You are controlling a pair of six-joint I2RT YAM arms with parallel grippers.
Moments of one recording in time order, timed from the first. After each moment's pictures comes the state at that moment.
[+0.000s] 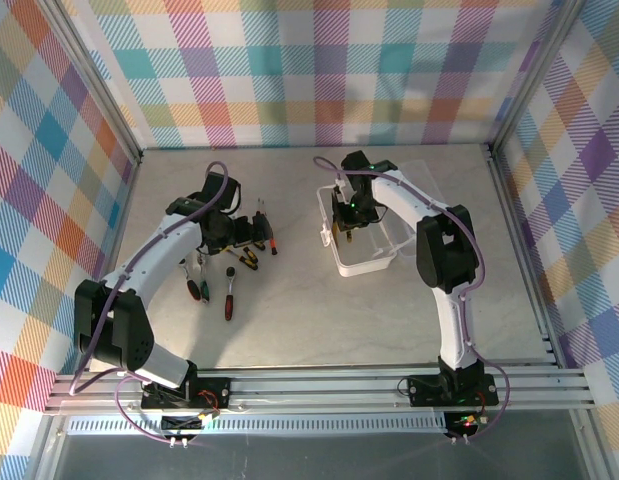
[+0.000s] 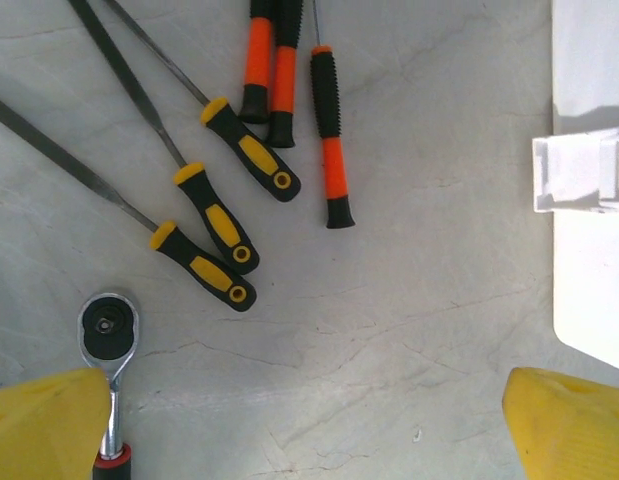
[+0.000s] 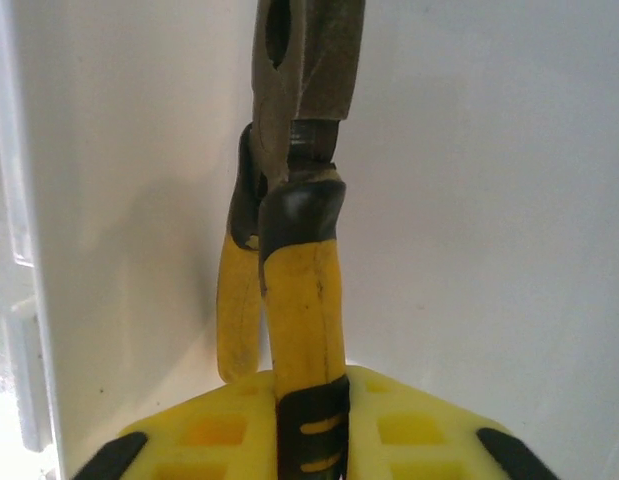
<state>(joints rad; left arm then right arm) -0.30 1.50 1.23 -0.85 0.11 -0.50 0.45 2.18 1.84 -1.00 -0.19 0.11</state>
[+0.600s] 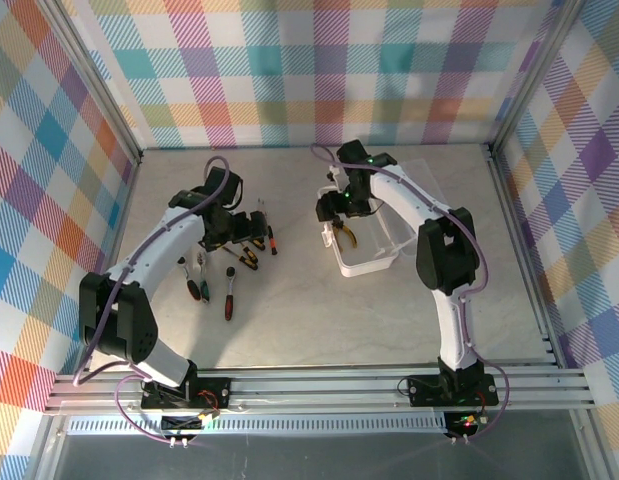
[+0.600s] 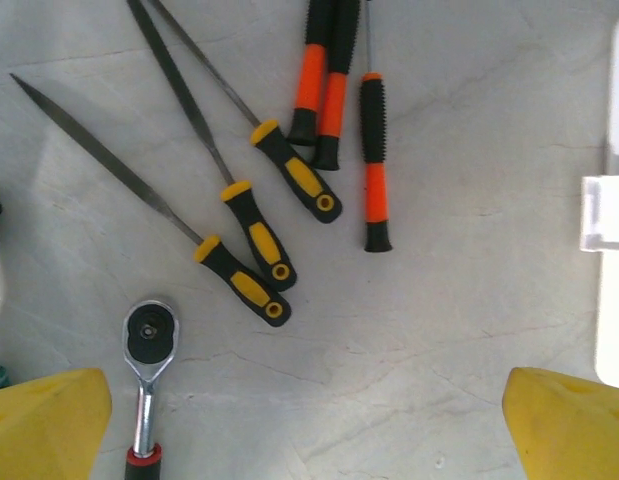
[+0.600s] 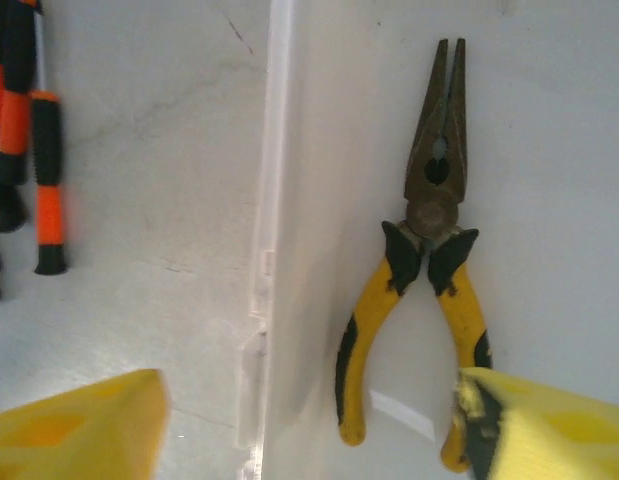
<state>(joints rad) -0.31 1.56 1.29 -0.92 0.03 -0.53 0.48 2.16 1.93 -1.00 -0.26 0.17</state>
